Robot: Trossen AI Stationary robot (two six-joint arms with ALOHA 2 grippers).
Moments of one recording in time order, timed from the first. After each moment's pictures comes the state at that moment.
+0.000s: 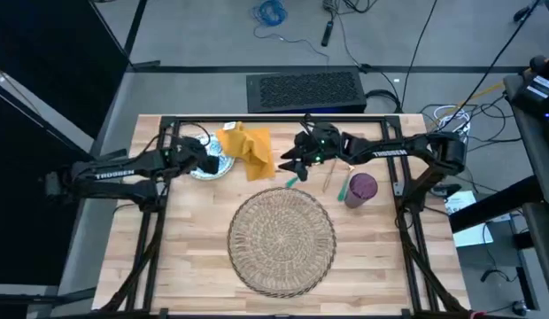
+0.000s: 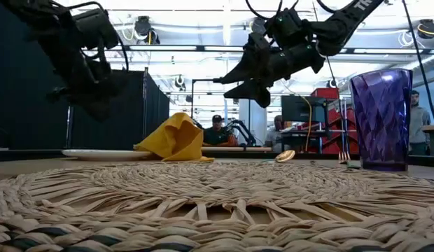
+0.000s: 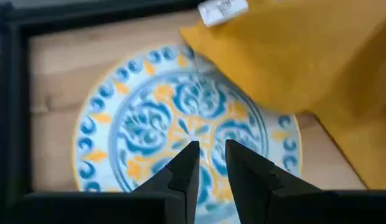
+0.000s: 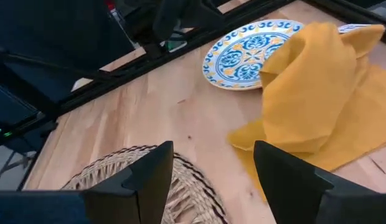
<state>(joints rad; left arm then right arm) 0.40 0.93 0.50 -0.57 -0.40 -0.76 -0.36 1.60 0.88 0.31 -0.39 0.29</state>
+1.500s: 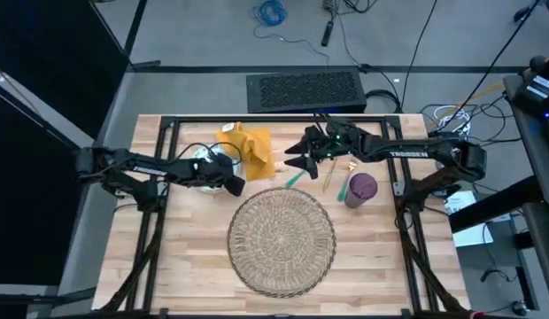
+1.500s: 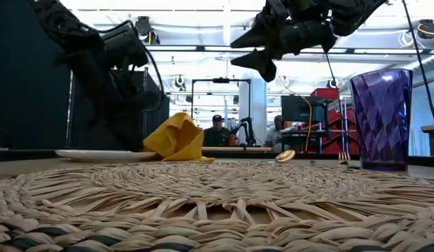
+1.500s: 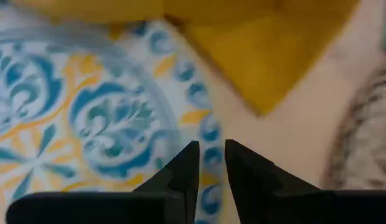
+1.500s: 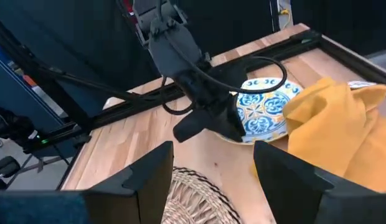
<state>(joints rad) 0.19 1.35 0.54 -0.16 -0.20 -0.77 -0.36 1.41 0.88 0.25 -0.42 0.27</state>
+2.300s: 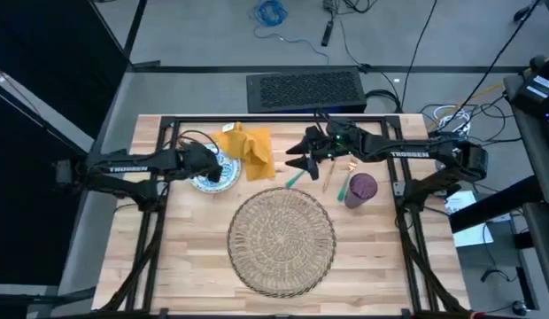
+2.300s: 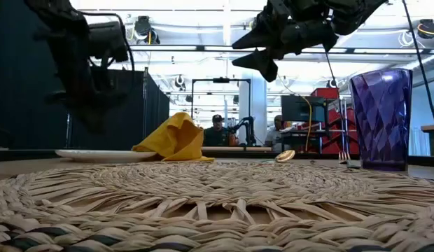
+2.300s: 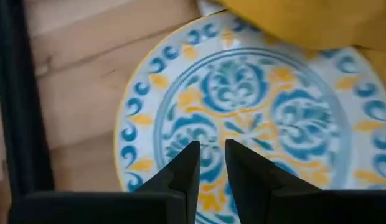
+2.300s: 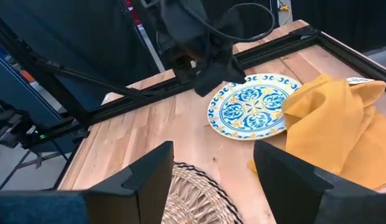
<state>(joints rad) 0.35 1.12 0.56 -0.74 -0.46 -0.83 -0.36 1.41 0.88 0.23 -0.42 0.26</state>
